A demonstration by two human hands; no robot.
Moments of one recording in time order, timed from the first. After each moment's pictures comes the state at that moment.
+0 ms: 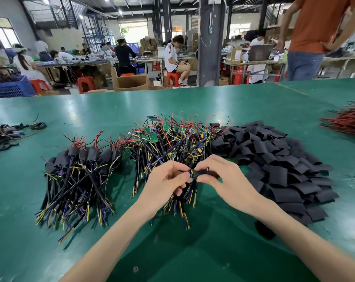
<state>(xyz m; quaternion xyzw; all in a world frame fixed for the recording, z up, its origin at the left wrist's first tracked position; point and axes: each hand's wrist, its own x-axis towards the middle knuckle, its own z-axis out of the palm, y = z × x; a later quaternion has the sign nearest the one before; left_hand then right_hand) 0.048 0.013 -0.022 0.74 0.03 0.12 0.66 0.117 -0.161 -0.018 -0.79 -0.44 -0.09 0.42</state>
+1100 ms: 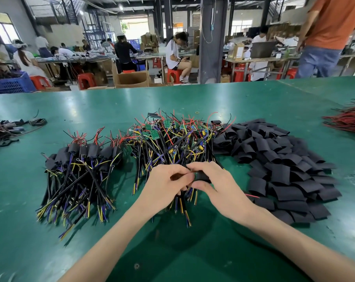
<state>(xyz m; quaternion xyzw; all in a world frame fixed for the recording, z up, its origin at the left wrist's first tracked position) 0.044 0.011 -0.019 0.83 -0.02 0.14 0.54 0.096 -0.146 -0.027 -0.79 -0.42 -0.07 0.44</state>
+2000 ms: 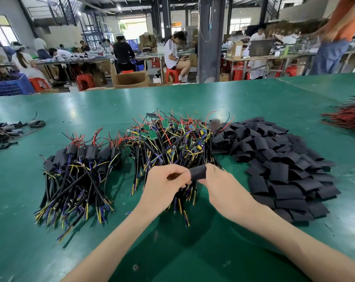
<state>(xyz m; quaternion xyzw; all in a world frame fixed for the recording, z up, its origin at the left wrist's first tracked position) 0.039 0.002 -0.017 0.82 0.02 0.19 0.55 0.095 -0.149 -0.019 -0.93 -0.36 -0.06 0.11</state>
